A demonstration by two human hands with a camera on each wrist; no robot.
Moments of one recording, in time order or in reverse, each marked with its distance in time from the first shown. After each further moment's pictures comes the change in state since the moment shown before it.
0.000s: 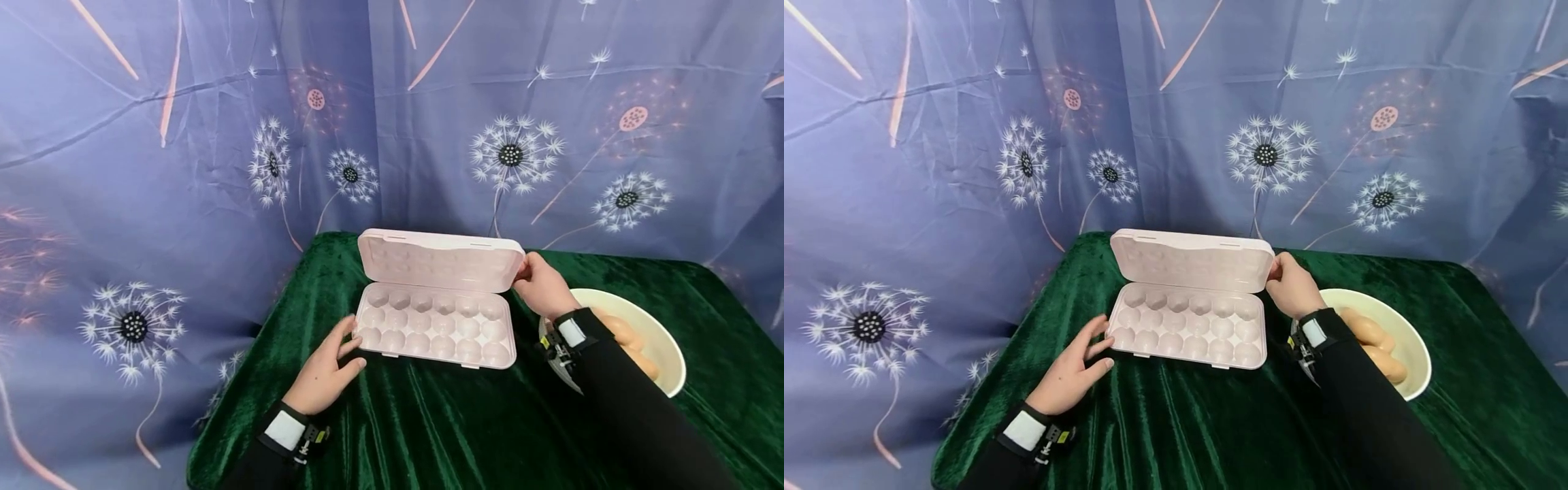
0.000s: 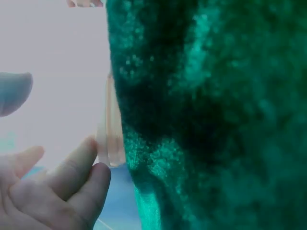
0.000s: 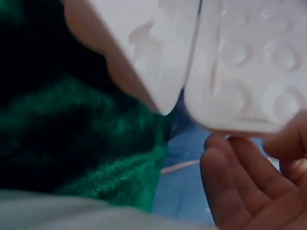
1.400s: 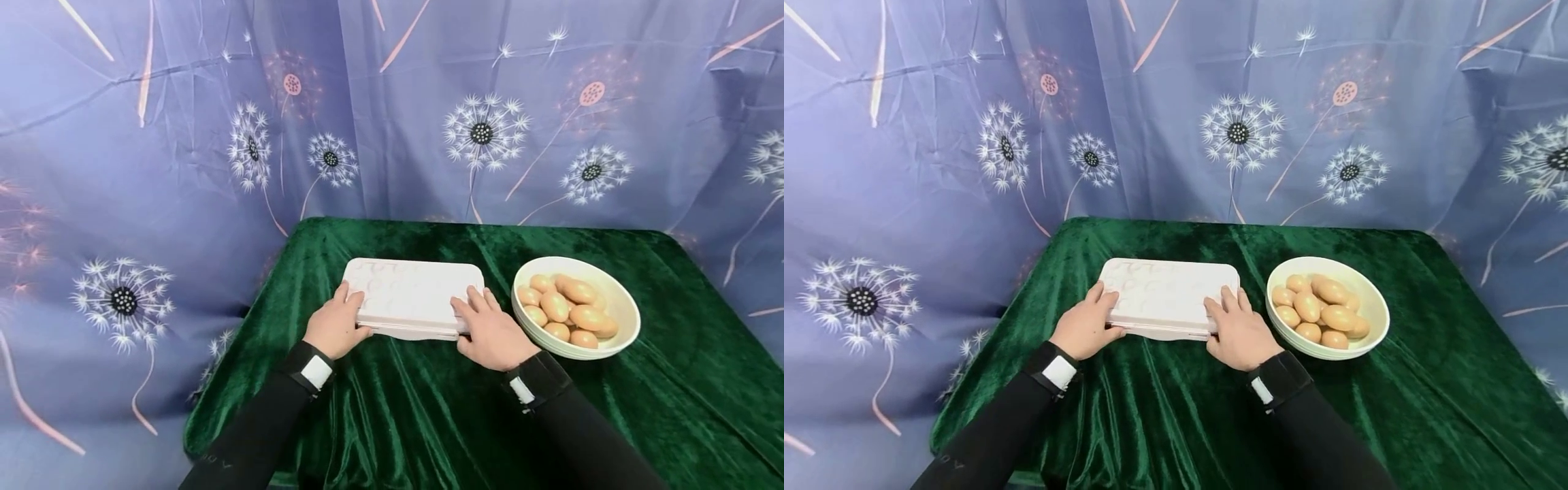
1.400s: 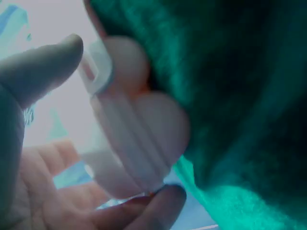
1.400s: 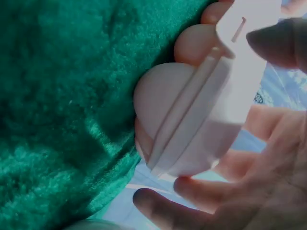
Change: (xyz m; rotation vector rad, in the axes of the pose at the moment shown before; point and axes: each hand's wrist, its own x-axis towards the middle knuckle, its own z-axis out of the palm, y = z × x) left_hand 0.039 0.036 0.024 0.795 -0.006 0.073; right_hand -0.122 -0.031 0.061 -0.429 -0.090 -0.388
